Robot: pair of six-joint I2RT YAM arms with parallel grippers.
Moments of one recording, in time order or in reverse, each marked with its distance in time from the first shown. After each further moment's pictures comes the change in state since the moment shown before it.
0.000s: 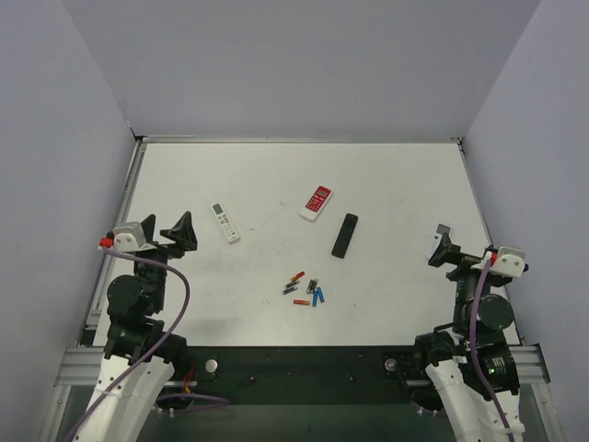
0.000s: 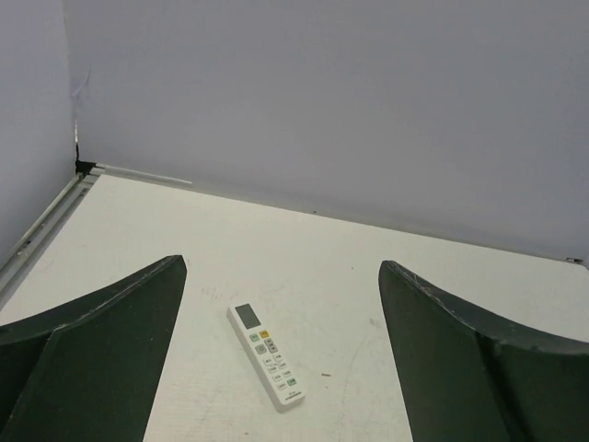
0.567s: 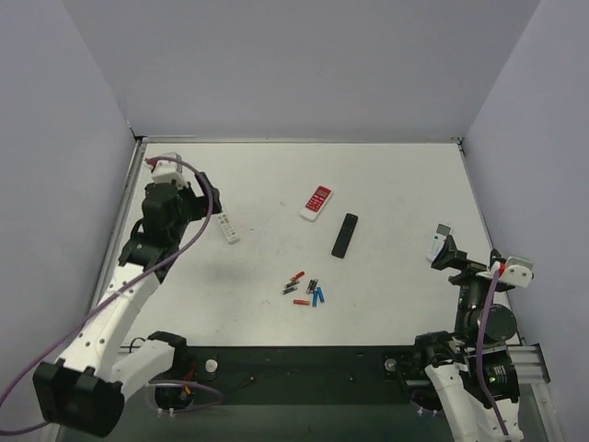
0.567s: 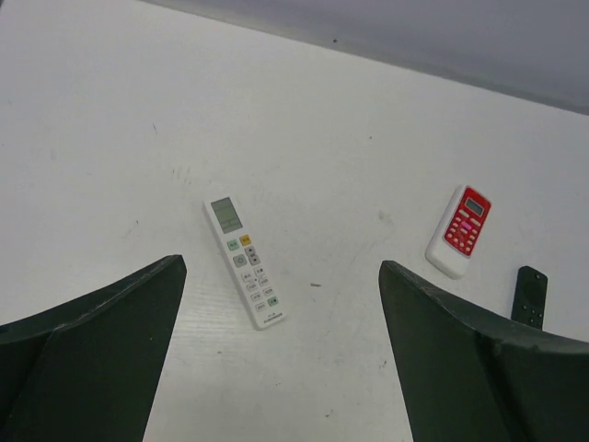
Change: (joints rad) left arm 0.000 0.657 0.404 -0.267 0.071 -0.118; right arm 0.003 -0.063 -0.007 -0.005 0.020 0.033
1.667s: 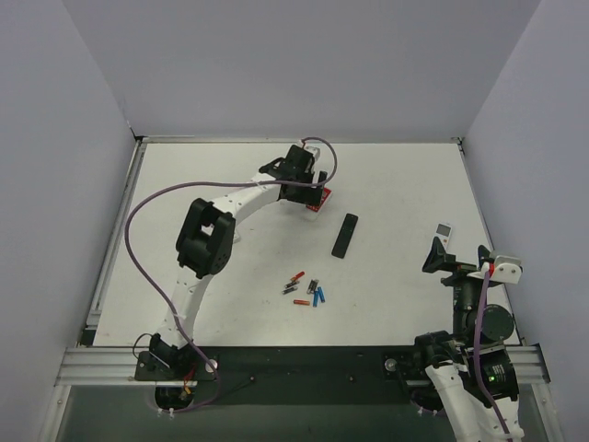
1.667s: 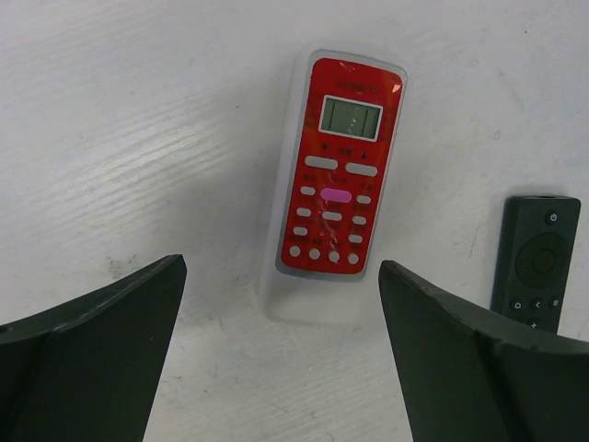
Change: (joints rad) left arm -0.340 1.345 1.081 -0.352 0.164 0.053; right arm 0.039 -0.024 -0.033 0.011 -0.097 -0.020
